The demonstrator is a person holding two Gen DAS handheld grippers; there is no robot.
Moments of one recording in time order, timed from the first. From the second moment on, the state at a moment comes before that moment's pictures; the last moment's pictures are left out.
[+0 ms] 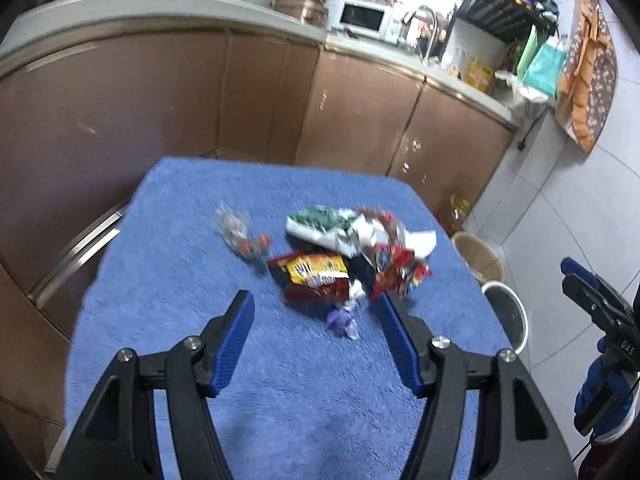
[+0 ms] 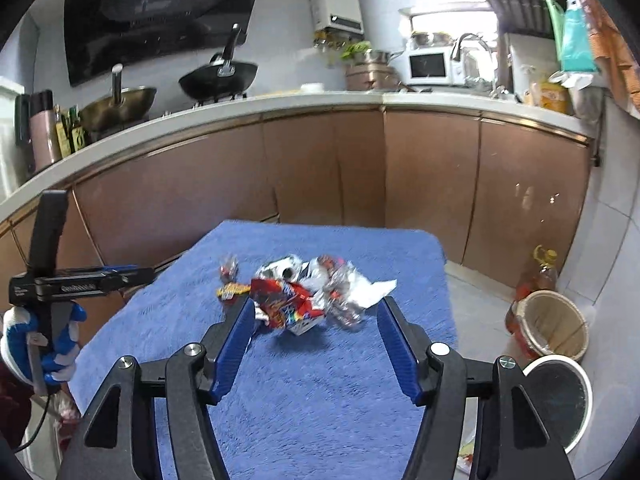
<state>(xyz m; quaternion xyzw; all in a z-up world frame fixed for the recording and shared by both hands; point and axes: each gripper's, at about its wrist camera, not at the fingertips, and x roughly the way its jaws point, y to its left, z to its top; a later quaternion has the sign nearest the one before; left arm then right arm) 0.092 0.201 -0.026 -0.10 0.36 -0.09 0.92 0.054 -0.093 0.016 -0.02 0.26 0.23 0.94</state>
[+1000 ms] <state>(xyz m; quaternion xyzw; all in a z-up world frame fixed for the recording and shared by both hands) 0.196 0.233 -0.152 -0.45 0.45 -0.10 0.77 0.166 -0.017 -0.068 -0.09 0.32 0.32 0.88</state>
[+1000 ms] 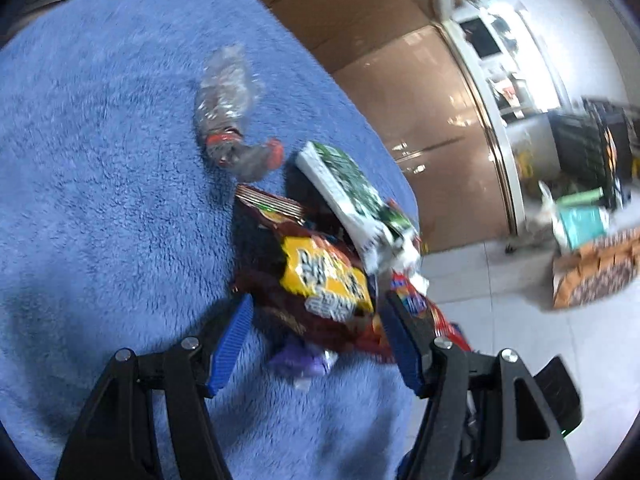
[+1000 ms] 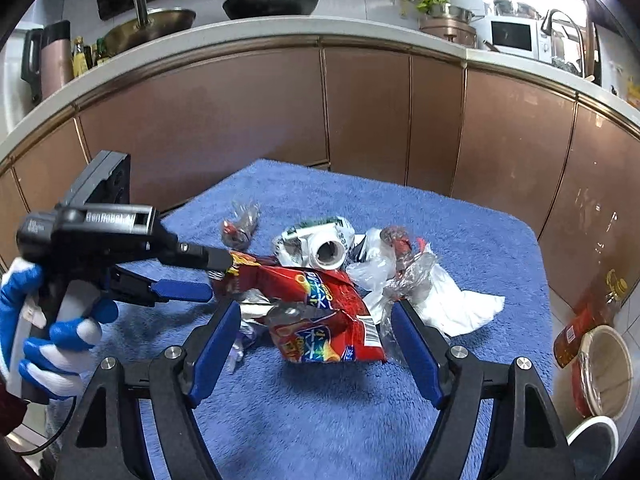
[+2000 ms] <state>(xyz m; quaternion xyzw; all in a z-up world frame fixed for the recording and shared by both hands) 0.144 0.275 -0.164 -0.54 0.39 -0.14 0.73 0.153 -0.048 -0.067 -0.03 0.34 0.33 0.88</state>
